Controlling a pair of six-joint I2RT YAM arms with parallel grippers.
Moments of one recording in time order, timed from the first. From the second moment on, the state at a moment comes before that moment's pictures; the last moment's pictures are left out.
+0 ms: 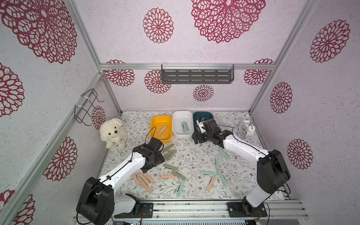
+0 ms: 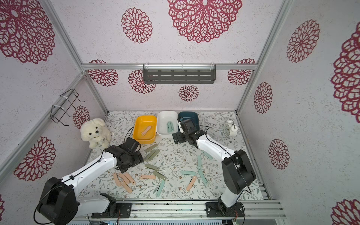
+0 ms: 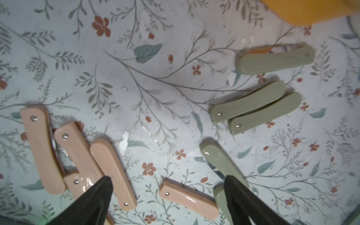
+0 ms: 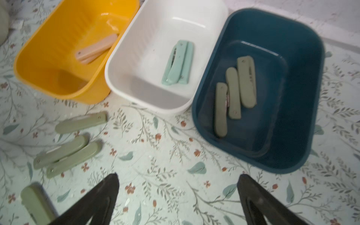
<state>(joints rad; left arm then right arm) -0.48 1.28 0.82 -0.90 -0.15 -1.02 0.61 1.63 1.19 -0.37 0.05 0.14</state>
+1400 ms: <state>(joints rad) -0.76 1.26 0.56 -0.86 -0.21 -1.47 0.64 1.62 1.11 -0.35 0.00 0.16</state>
